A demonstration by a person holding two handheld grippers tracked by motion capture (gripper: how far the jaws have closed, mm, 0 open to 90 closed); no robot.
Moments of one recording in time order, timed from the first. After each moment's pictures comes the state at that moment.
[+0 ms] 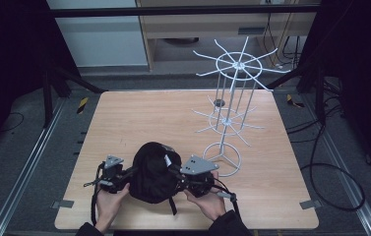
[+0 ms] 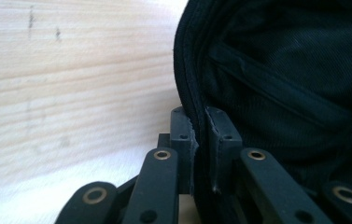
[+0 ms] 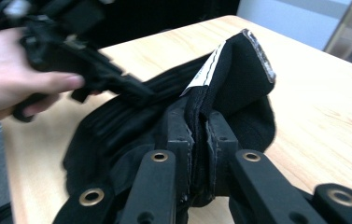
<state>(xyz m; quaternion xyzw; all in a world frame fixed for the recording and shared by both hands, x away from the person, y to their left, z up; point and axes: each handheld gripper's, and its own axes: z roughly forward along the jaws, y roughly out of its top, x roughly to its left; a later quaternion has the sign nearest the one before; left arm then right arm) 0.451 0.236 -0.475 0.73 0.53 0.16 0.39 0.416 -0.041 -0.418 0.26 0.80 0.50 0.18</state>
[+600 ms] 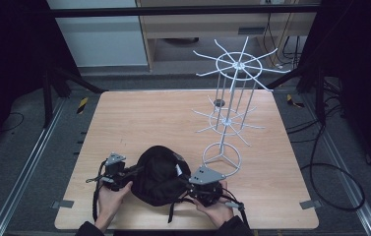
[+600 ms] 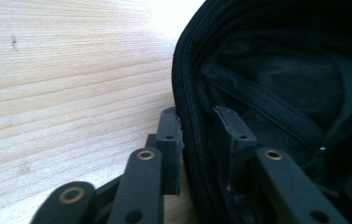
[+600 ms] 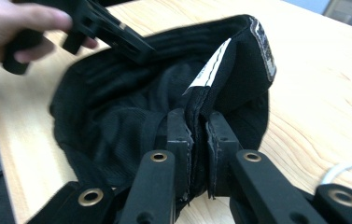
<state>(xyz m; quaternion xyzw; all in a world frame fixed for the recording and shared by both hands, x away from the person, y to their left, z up) 0.455 0.237 -0.473 0.74 0.51 0.13 0.42 0.404 -0.062 -0.446 0.29 0.82 0.47 0.19</state>
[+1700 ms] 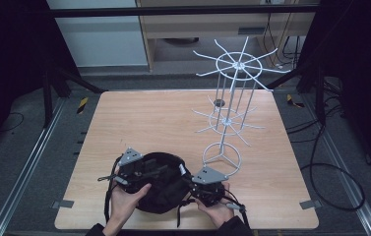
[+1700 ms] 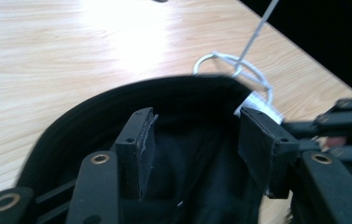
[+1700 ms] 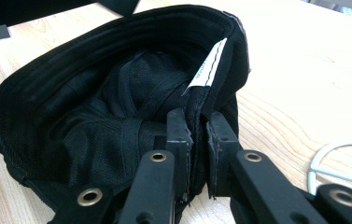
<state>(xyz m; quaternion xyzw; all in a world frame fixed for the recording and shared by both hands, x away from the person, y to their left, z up) 0.427 0.167 -0.405 0.75 0.44 0.11 0.48 0.404 -0.067 -0.454 0.32 0.80 0.46 0.19</state>
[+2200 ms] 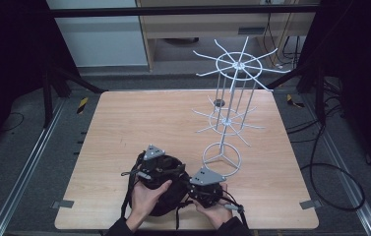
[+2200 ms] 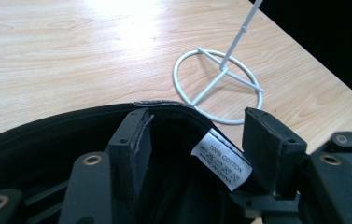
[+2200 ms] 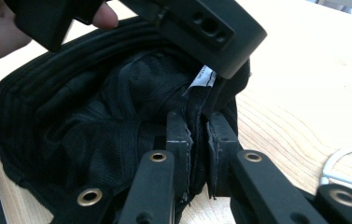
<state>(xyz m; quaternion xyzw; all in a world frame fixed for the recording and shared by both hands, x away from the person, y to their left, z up) 0.441 0.121 -0.415 0.76 0.46 0.11 0.44 0.402 -0.062 -0.455 0.31 0.81 0.47 0.19</state>
